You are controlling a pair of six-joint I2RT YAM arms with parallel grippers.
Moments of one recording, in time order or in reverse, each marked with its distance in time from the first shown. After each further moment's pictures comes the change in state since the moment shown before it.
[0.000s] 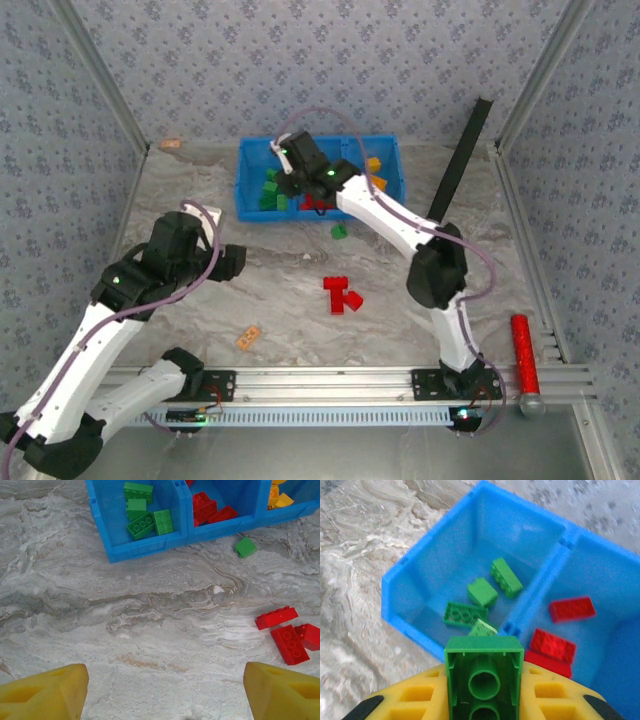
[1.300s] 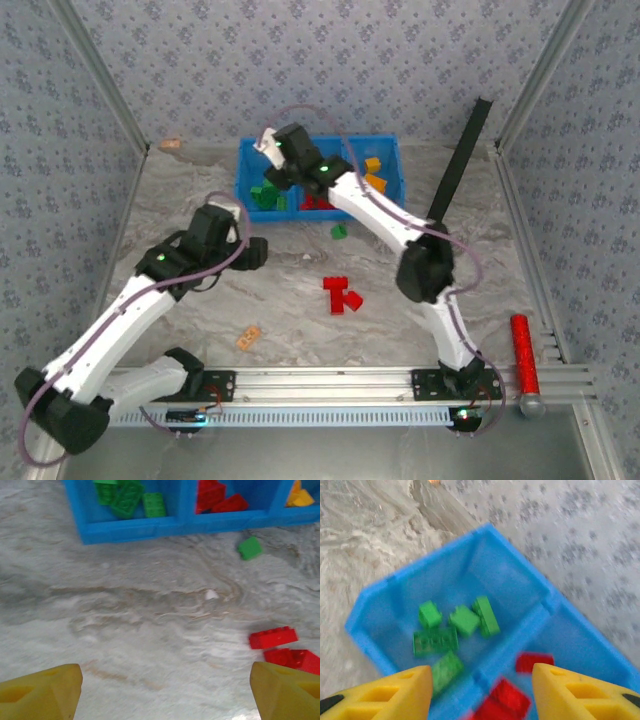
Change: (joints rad) left arm -0.060 0.230 -0.107 0.237 0.008 -0.198; right arm -0.021 -0.031 0.014 0.033 0.034 -0.299
